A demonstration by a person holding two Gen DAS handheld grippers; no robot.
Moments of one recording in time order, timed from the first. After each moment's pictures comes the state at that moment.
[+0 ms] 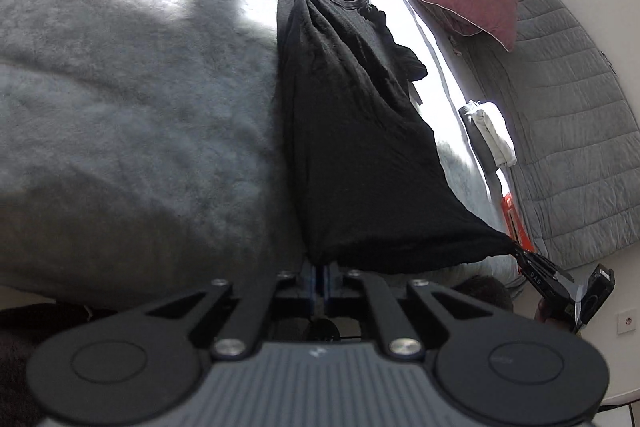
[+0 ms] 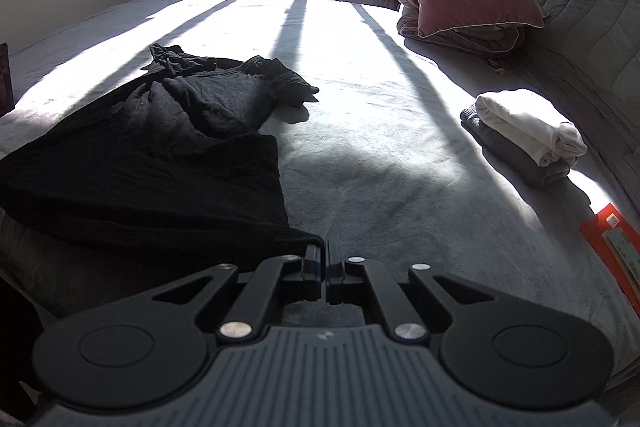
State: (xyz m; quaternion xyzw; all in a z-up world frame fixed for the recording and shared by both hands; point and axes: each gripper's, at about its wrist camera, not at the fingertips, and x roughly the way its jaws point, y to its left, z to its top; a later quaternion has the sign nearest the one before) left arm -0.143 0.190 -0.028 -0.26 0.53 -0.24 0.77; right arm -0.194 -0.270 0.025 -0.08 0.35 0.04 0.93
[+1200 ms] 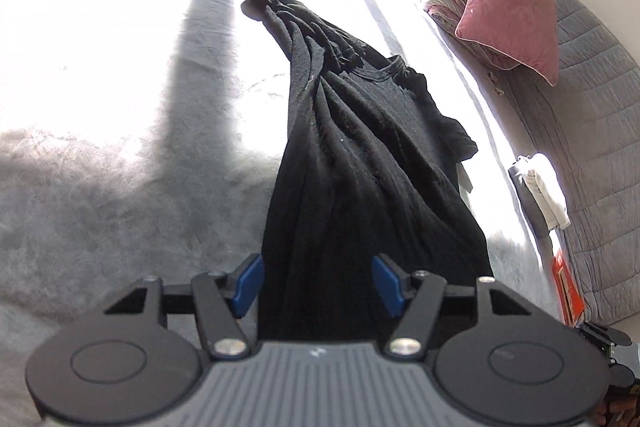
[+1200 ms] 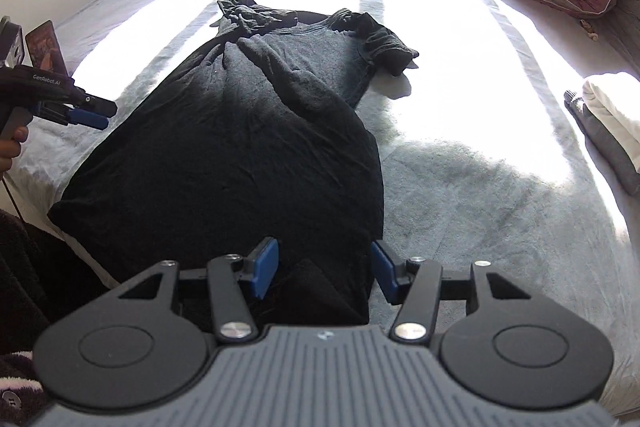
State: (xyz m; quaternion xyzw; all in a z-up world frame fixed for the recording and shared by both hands) left arm -0.010 0.156 -0.019 -0.23 0.49 -0.17 0.82; right arm -0.124 -0.225 0.043 -0.06 0.46 0.15 0.87
